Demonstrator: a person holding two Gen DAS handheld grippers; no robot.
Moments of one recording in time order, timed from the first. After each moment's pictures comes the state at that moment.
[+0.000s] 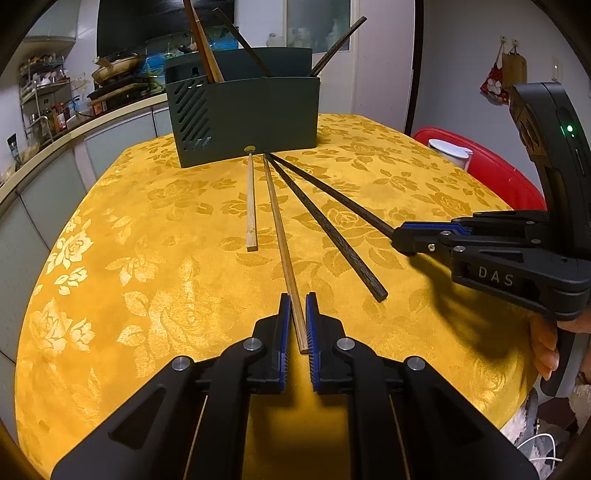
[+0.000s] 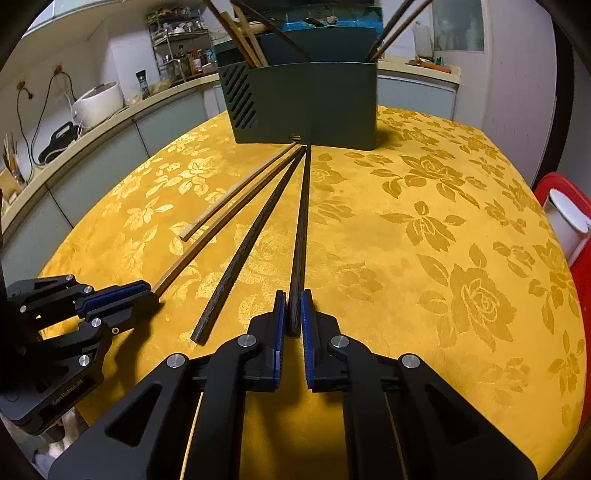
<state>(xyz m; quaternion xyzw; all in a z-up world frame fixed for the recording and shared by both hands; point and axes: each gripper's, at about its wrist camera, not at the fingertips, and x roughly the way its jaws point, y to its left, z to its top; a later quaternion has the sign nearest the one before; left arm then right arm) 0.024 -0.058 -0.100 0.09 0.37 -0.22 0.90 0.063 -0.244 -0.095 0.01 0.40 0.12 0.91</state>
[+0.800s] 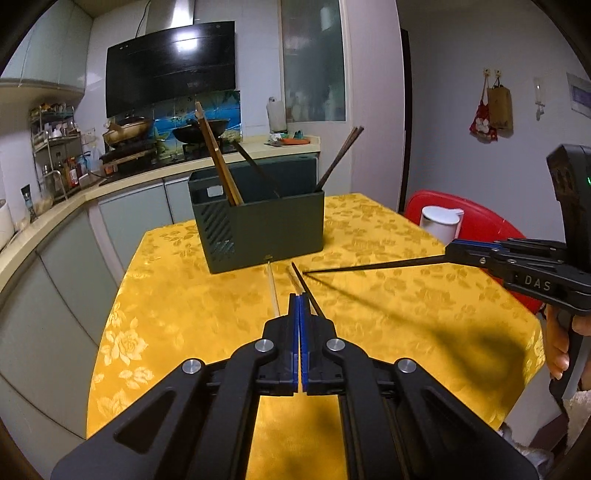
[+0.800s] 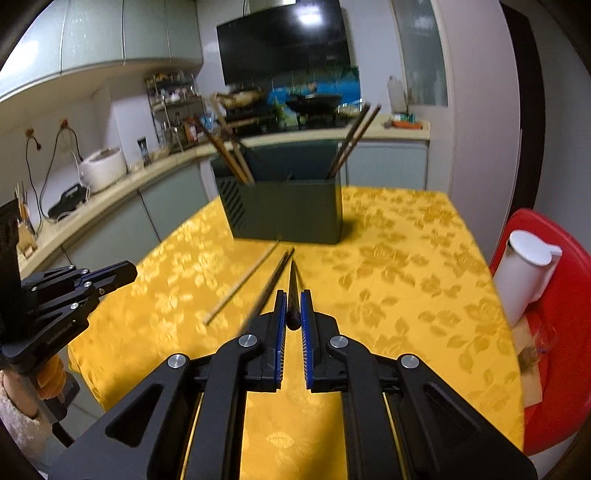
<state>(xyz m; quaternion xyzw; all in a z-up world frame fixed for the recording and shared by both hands) 0.024 -0.042 0.010 0.08 0.26 -0.23 0.93 0.024 -0.289 0.012 0.04 0.28 0.11 0.95</state>
